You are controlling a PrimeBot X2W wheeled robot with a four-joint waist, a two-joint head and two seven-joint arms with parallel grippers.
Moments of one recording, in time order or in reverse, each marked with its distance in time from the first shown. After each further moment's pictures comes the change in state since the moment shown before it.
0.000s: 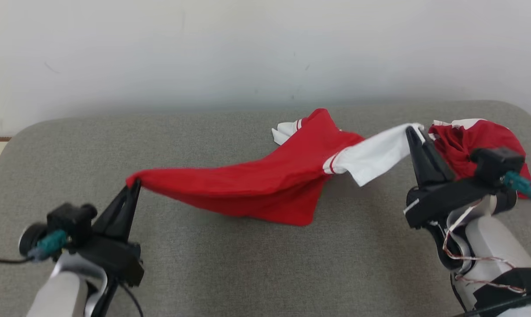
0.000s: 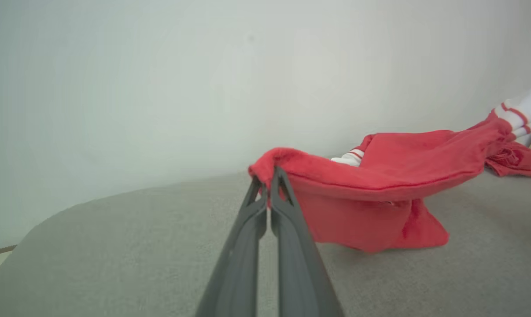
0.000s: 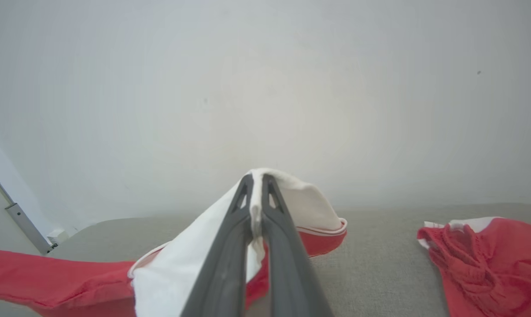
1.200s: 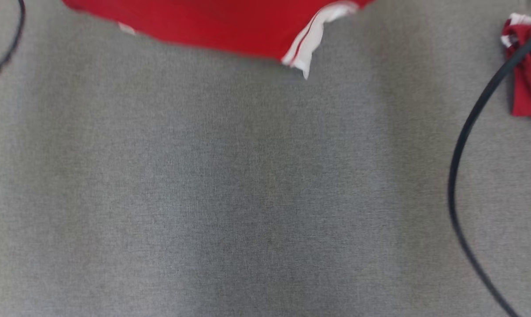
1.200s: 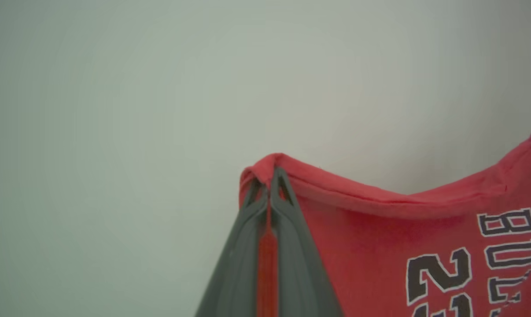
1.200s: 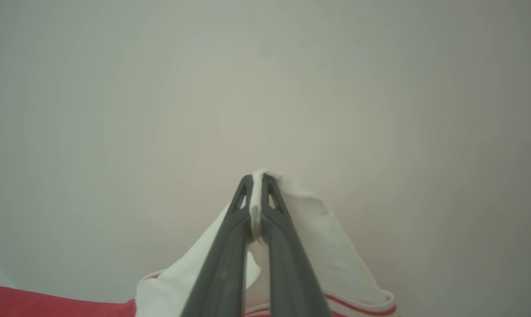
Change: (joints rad) left arm -1.197 0.115 -0.237 0.479 -0.223 -0.003 0.084; right arm -1.256 0.116 0.009 0.670 0.136 0.000 0.121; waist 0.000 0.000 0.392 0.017
